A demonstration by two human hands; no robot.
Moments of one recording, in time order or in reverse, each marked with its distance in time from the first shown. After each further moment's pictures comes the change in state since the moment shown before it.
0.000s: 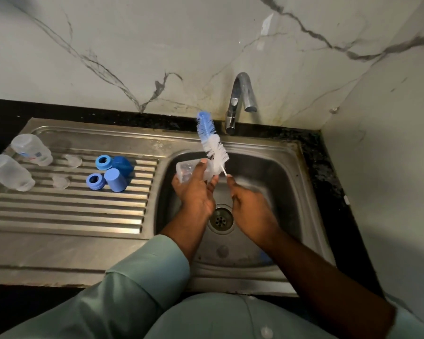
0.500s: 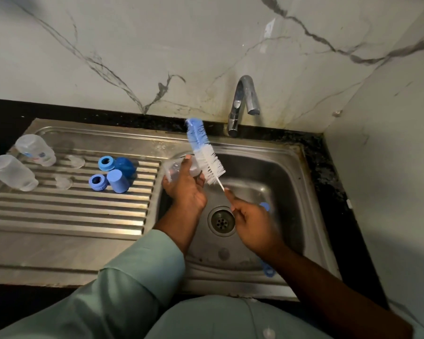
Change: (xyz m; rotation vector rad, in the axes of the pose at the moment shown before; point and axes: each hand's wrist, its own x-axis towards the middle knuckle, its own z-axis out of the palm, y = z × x) left_hand 0.015 0.017 0.003 -0.126 0.054 0.032; right_hand -0.019 0.009 0.010 0.292 0.000 -0.041
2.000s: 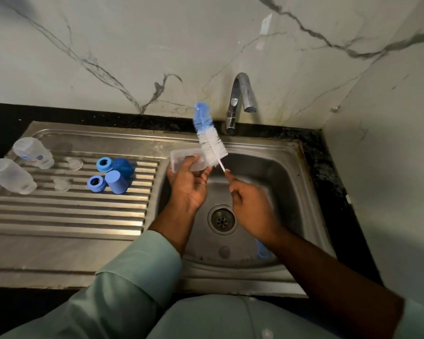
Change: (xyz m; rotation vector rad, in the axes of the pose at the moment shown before) left_hand 0.005 0.005 0.002 0.030 -0.206 -0.124; right_hand 0.025 -0.019 -0.012 -0.043 0.093 -0.008
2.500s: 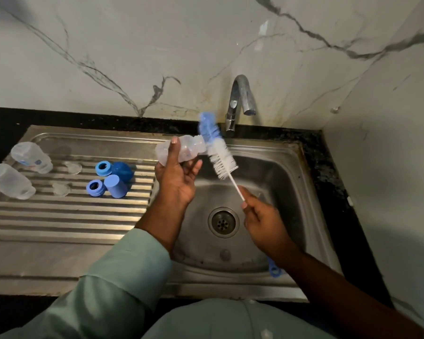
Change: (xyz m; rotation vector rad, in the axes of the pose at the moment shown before) left_hand 0.001 0.028 0.010 0.148 0.032 0.064; right_hand -0.028 0.040 0.005 0.311 0.073 -0.050
